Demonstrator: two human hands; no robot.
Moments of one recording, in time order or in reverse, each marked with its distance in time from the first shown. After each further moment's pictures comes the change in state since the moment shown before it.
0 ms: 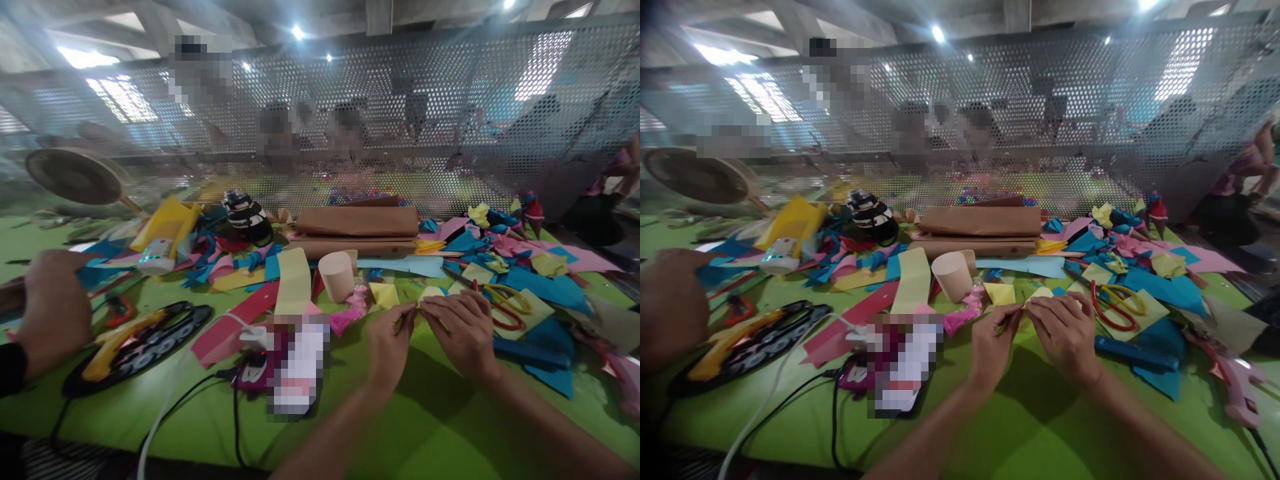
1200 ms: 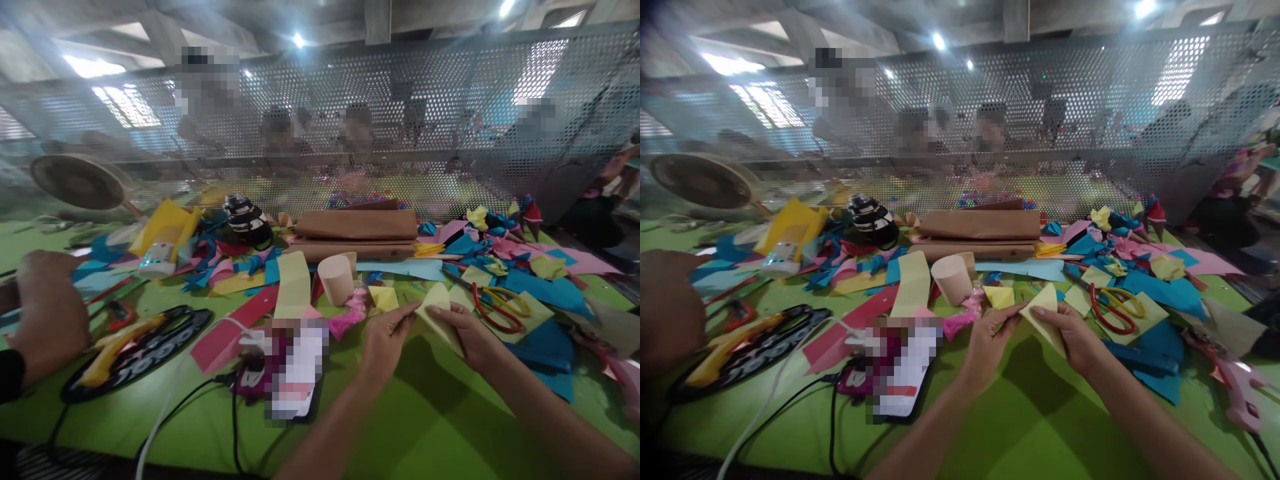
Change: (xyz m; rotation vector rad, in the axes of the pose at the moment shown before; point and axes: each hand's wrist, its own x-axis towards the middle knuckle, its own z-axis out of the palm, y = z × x) left_hand 0.011 -0.007 -0.012 -0.150 -0.218 -0.056; right_hand 0.007 0.004 0.002 1.581 -0.365 1.397
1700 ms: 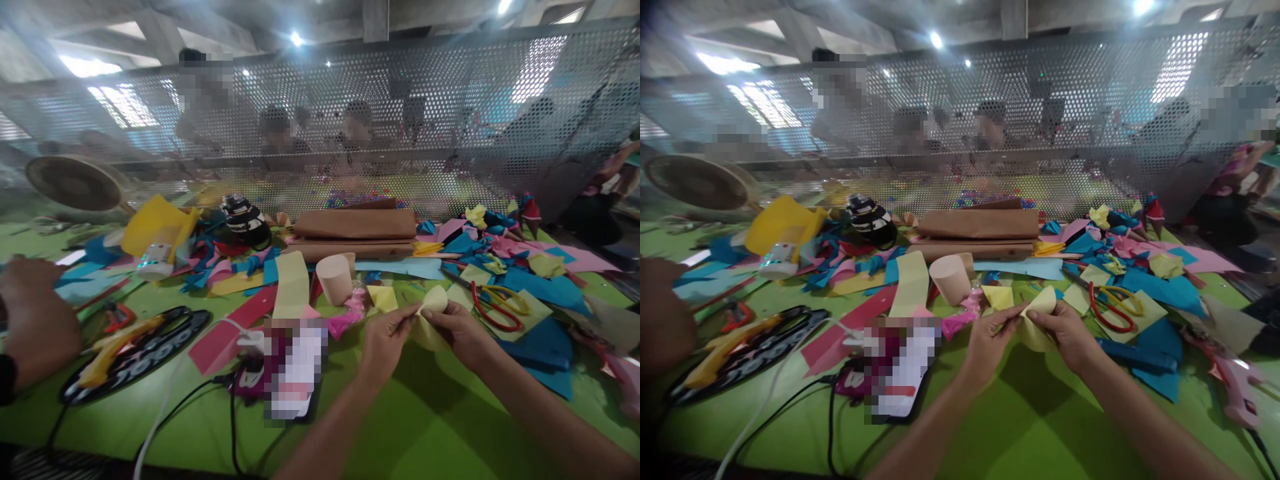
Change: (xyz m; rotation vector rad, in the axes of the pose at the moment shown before) left_hand -0.002 -0.005 0.004 -0.045 -0.010 -0.021; right_hand 0.008 0.009 -0.002 -0.055 0.022 -0.110
